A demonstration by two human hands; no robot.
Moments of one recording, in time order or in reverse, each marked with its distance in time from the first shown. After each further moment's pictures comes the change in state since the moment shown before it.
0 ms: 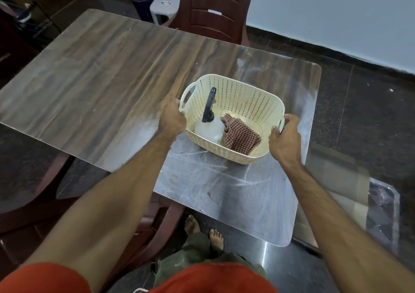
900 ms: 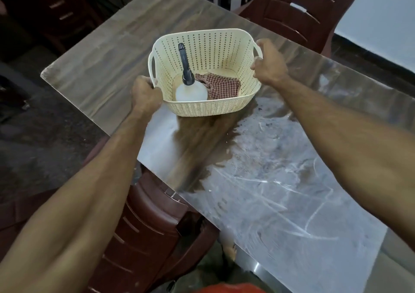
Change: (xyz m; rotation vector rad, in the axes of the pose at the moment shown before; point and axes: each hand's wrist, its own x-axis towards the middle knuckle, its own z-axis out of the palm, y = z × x) left_hand 0.115 -0.140 -0.165 -0.271 0.326 -0.284; right_hand 0.131 -0.247 0.227 -0.198 -0.371 -0.472
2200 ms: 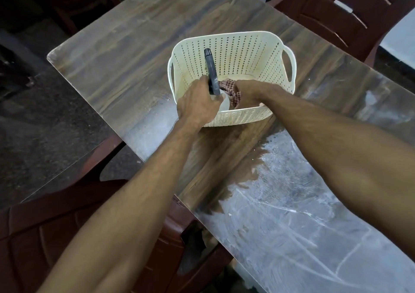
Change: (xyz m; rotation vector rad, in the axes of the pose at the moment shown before) left_hand 0.022 0.002 0.052 0.340 -0.148 0.180; right_hand 0.047 -0.038 0.127 -0.613 -0.735 -0.170
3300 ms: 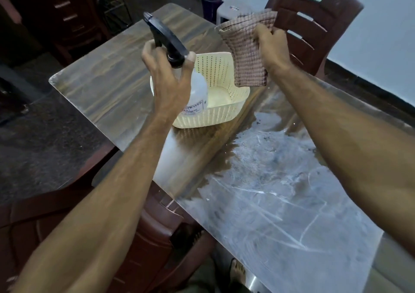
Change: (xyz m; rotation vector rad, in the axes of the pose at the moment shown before) left_hand -0.065 0.057 -0.058 -0.461 0.487 0.367; right_hand -0.164 0.017 -0.087 1.110 0.887 0.005
